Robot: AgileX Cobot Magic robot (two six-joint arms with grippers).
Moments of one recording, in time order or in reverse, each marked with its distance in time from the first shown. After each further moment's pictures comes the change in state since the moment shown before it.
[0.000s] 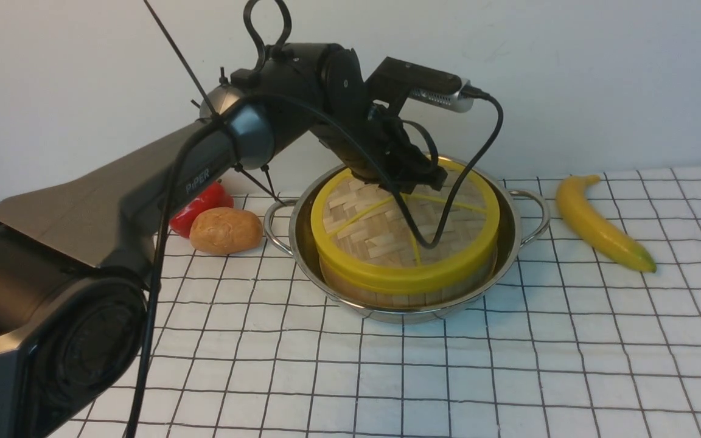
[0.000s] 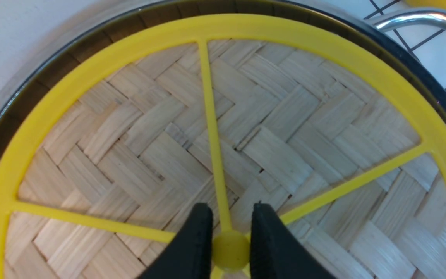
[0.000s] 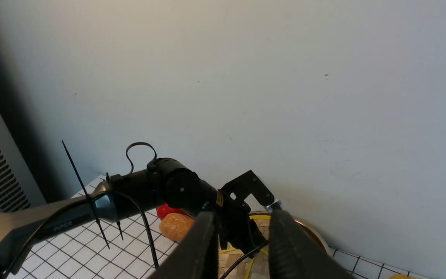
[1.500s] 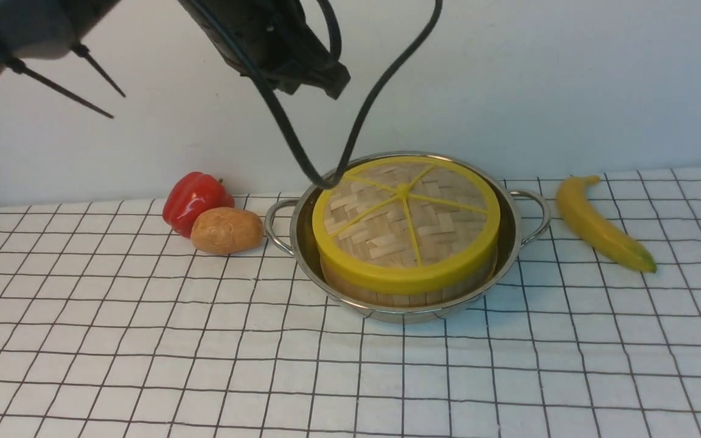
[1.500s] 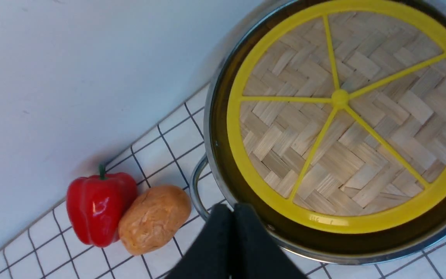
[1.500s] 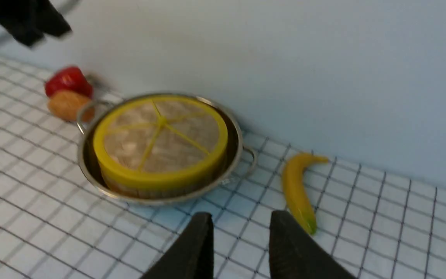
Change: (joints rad) right arm 0.000 -0.208 0.530 -0.268 -0.042 -0.034; left arm 0.000 -0.421 0.001 0.324 0.369 -0.037
